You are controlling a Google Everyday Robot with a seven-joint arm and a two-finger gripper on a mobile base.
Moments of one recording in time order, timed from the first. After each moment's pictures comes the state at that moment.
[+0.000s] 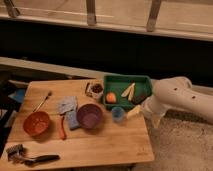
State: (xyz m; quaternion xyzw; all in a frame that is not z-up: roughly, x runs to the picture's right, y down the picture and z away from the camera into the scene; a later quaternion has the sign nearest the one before) arm 0.161 0.153 0.678 -0.26 0.18 0.79 0.53
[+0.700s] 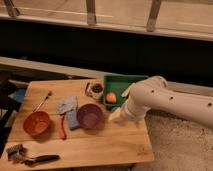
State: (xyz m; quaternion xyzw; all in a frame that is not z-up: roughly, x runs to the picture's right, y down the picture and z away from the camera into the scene) arm 0.097 0.155 0.665 -0.28 0.16 0.75 0.57
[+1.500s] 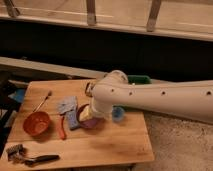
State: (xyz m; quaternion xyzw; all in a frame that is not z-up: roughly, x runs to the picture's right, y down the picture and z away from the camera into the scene) arm -0.060 0.130 0.670 -0.30 0.10 0.67 0.67
